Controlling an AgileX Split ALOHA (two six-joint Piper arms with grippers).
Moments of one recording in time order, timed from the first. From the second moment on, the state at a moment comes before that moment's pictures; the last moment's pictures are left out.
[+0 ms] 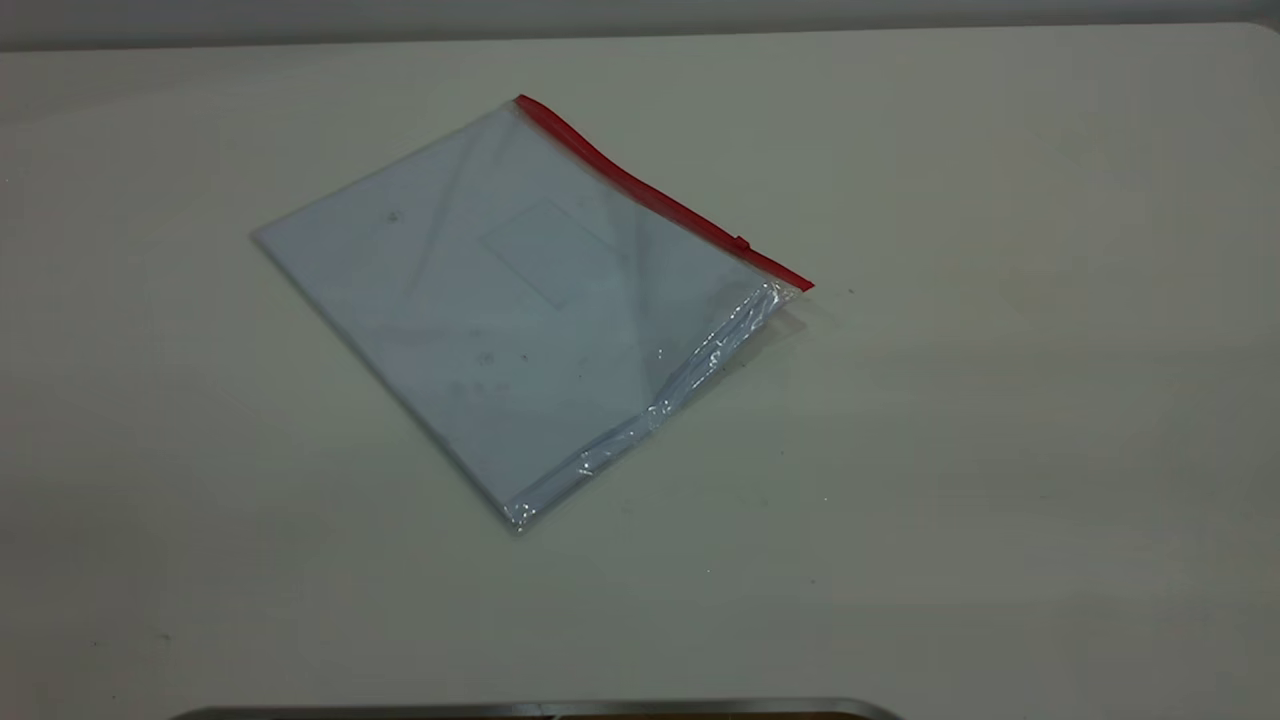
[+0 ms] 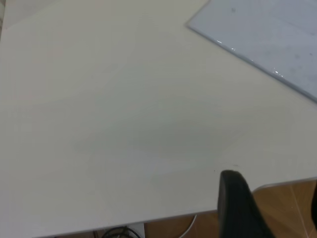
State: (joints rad) left arm 0.03 -0.02 -0.49 -0.07 1.15 0.19; right arm -0.02 -0.02 -0.48 0.07 1.13 -0.13
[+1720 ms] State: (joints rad) left arm 0.03 1.17 -0.68 -1.05 0.54 1.06; right arm -0.02 1.59 -0.52 1.59 0.52 -1.48
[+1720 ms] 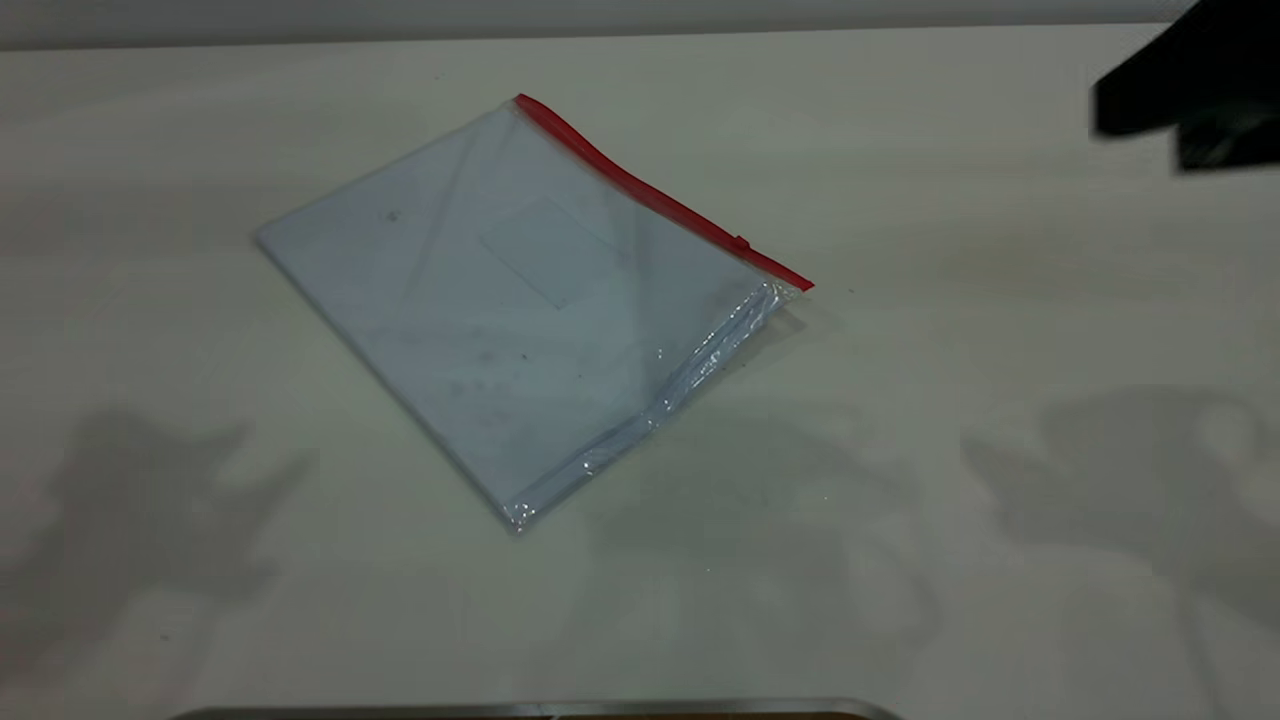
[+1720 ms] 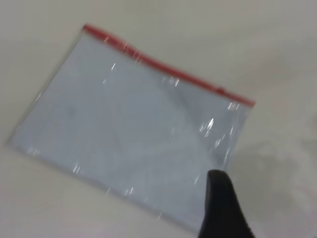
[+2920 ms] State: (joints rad) left arm 0.03 1.31 -0.69 -1.22 0.43 1.21; right arm 0.22 2.53 -1.21 1.79 0.71 -1.65
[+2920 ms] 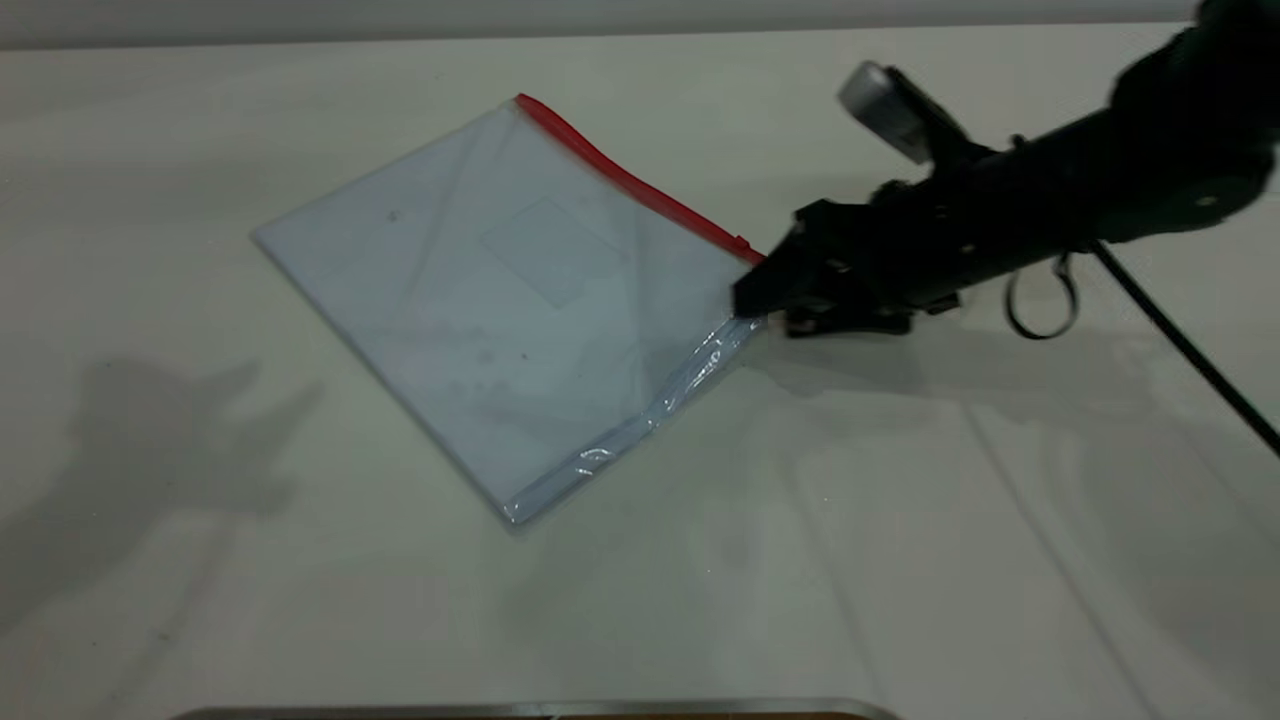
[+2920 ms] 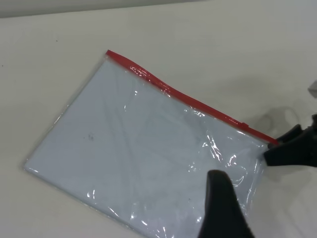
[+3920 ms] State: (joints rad) left arm 0.03 1.31 -0.69 -1.23 0.42 1.21; right arm 0.27 2.57 -1.27 1.67 1.08 -1.55
